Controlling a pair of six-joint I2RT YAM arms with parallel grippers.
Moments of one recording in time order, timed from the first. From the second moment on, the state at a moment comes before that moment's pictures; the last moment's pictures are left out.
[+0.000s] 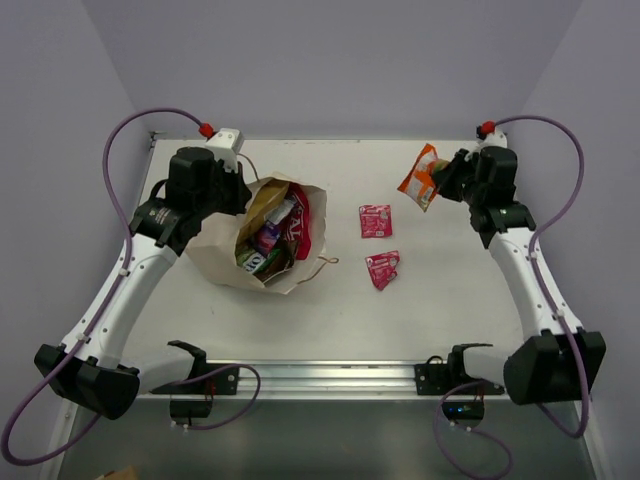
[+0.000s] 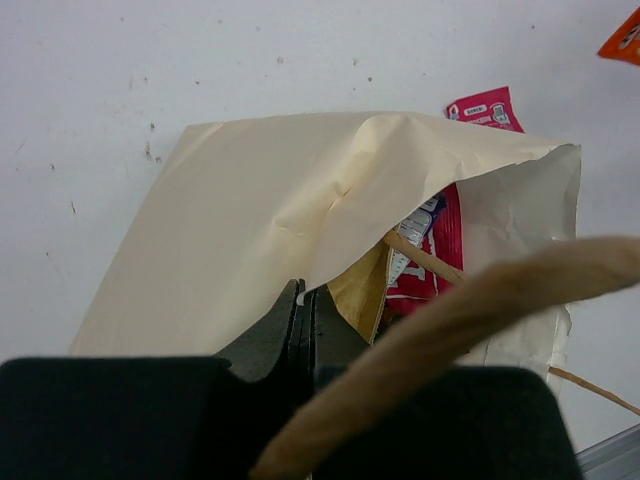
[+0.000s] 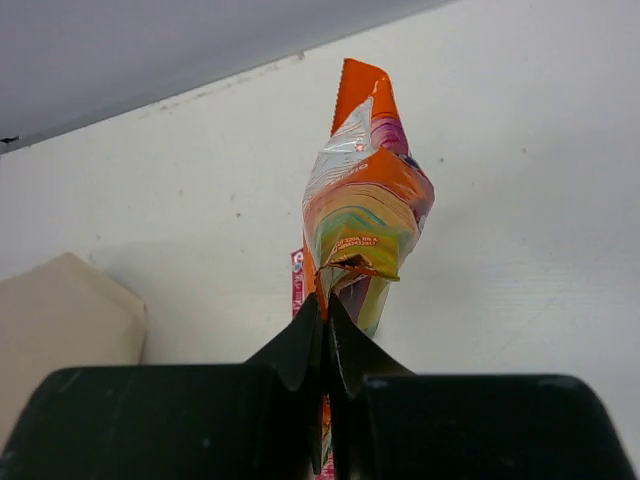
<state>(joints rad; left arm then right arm) -0.36 1.18 1.30 -0.65 0.05 -0.18 0.08 1.20 1.14 -0.31 -0.09 0.41</state>
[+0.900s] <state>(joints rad) -0.36 1.18 1.30 -0.65 0.08 -0.17 0.70 1.20 1.27 -0.32 -0.12 0.53</state>
